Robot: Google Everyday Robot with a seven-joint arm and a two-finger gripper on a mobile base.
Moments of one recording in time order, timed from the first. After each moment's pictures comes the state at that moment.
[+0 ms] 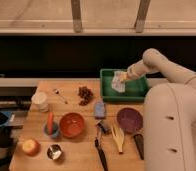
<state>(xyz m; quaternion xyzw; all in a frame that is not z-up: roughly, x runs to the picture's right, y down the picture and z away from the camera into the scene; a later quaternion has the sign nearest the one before) 0.186 -0.065 0.883 -0.31 -0.10 0.66 0.68</state>
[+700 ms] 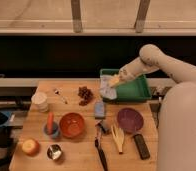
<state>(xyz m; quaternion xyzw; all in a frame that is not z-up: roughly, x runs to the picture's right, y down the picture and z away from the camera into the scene) 0.091 -0.018 0.777 -0.42 -0.13 0.55 0.71</state>
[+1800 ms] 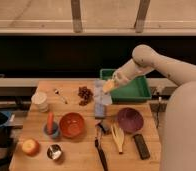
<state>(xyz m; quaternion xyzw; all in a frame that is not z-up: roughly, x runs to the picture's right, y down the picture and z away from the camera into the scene) 0.061 0.009 0.748 -0.46 -0.14 0.50 0.72</state>
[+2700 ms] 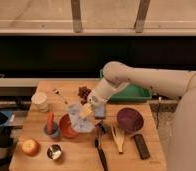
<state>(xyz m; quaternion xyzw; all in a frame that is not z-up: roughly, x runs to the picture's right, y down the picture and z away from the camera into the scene) -0.067 0.131 0.675 -0.53 -0.14 0.35 0.76</state>
